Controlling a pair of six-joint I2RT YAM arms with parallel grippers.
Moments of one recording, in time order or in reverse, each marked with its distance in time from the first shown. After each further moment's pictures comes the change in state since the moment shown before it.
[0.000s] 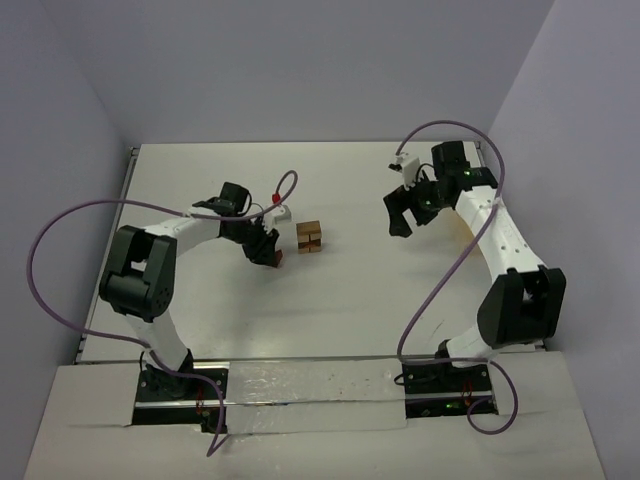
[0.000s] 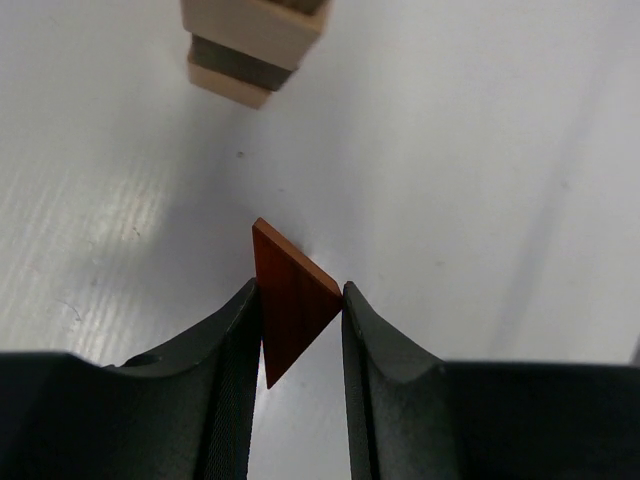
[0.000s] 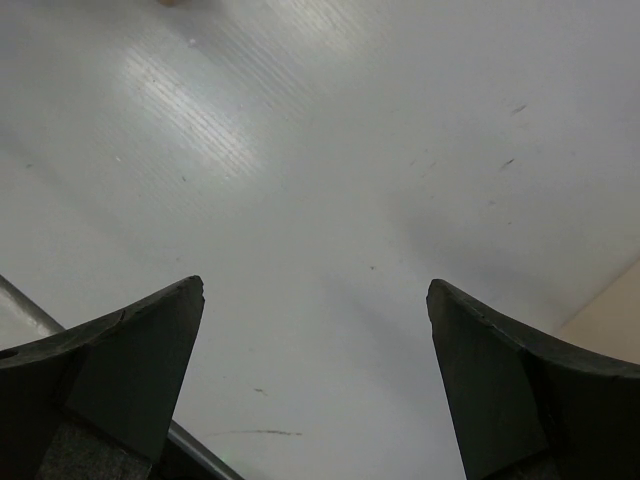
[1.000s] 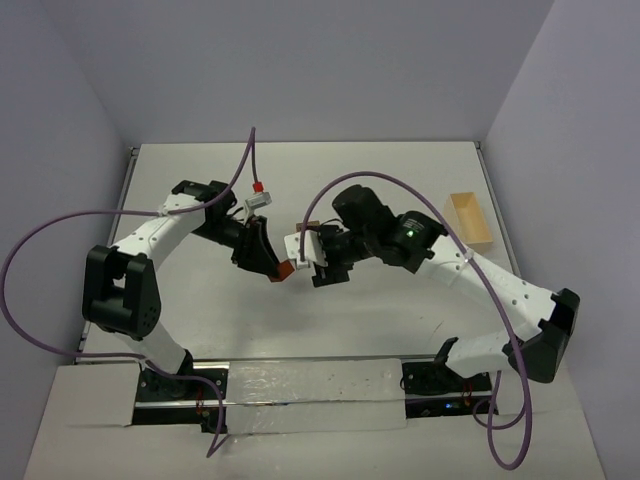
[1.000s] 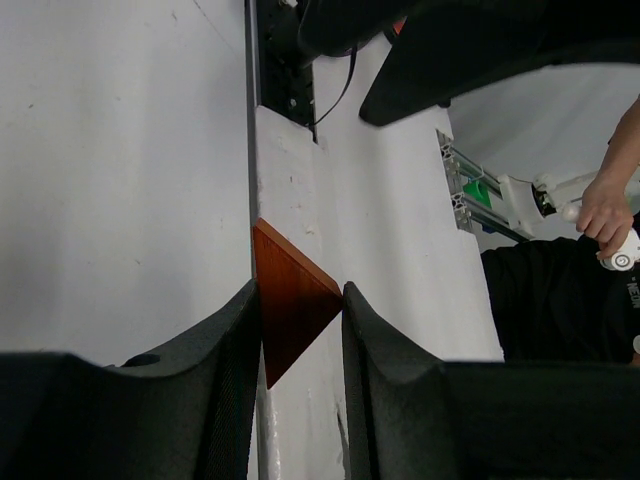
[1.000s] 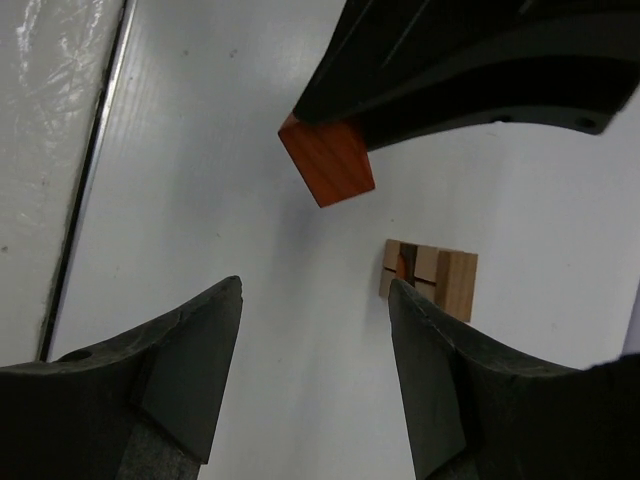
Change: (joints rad) left arm 0.026 -0.140 0.178 -0.845 0.677 0.308; right arm 0.799 -0.206 -0.003 0.138 0.004 -0.379
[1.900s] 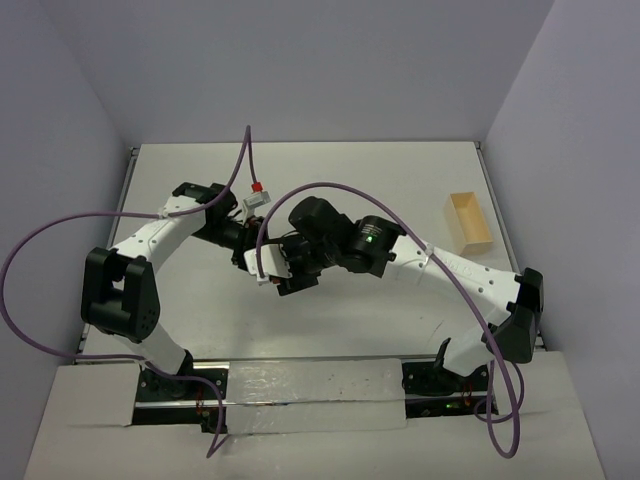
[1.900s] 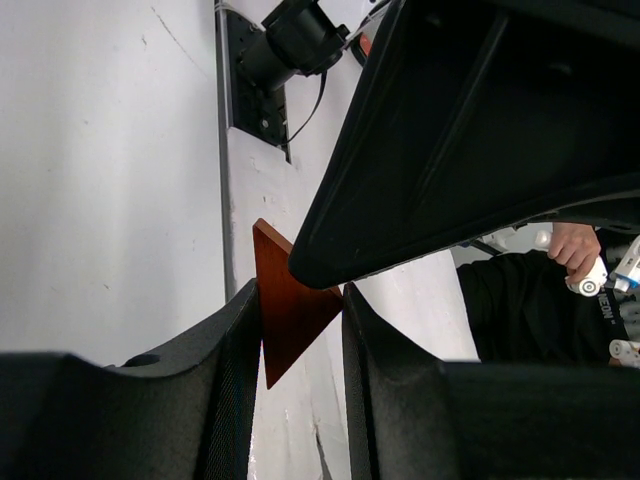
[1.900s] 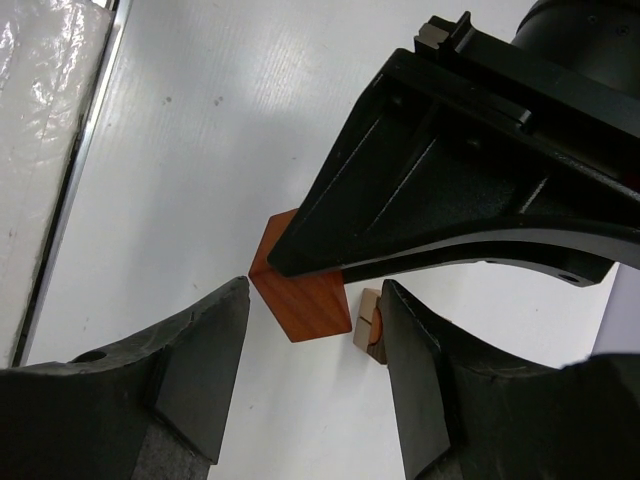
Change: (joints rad) left arm -0.012 -0.017 -0.020 -0.010 0.070 -0.010; right arm 0.179 0.179 0.125 0.052 0.138 0.026
